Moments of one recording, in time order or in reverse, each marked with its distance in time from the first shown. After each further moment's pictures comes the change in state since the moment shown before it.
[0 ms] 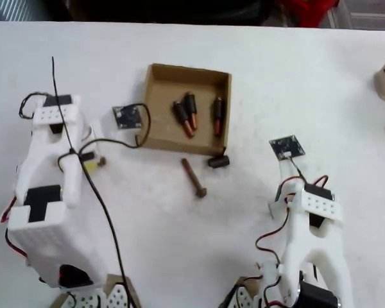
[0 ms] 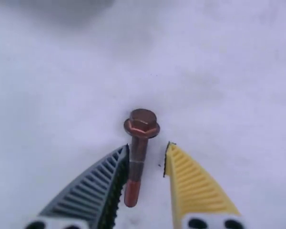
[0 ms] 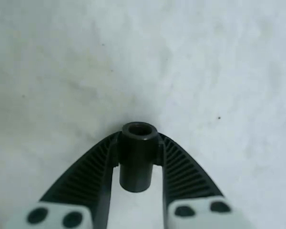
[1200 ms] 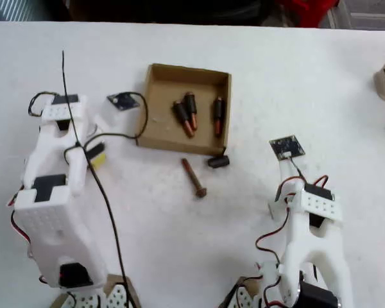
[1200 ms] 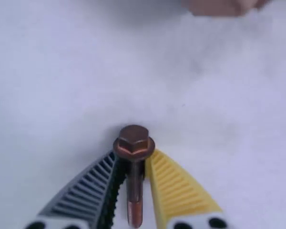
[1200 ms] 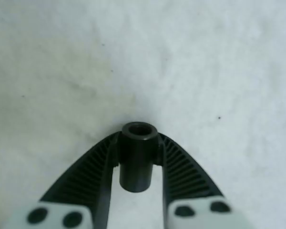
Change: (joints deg) left arm 1.1 10.0 -6.2 -3.3 26.0; right arm 0.0 0.0 0.0 0.0 0.0
